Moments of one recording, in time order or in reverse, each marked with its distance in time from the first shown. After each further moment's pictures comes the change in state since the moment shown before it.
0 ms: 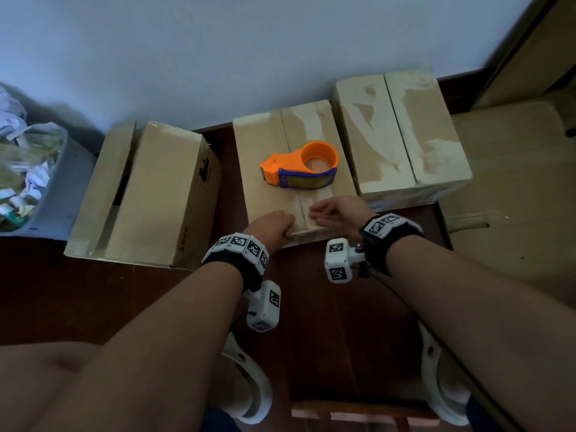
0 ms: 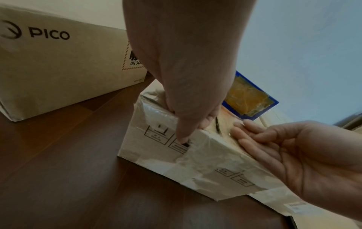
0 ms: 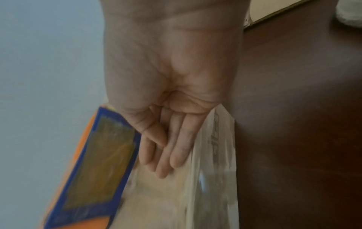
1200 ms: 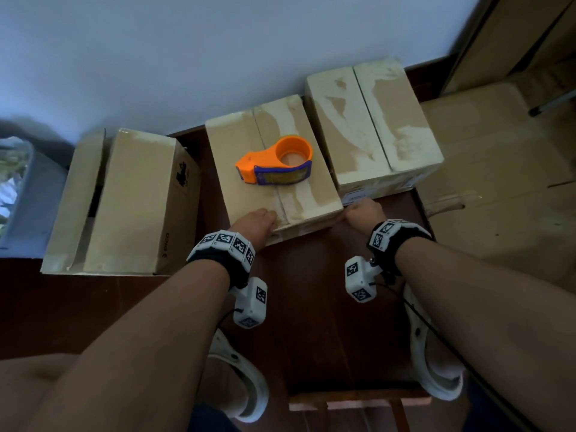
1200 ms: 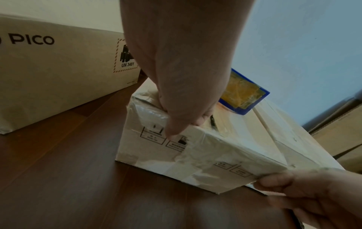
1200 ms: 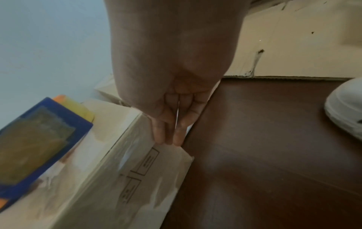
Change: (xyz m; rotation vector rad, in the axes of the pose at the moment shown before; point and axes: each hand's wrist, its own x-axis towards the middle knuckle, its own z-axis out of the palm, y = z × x) left_hand 0.004 0.009 -0.004 0.131 -0.074 -0.032; right_hand -0.003 0.019 -0.071 -1.046 0.413 -0.085
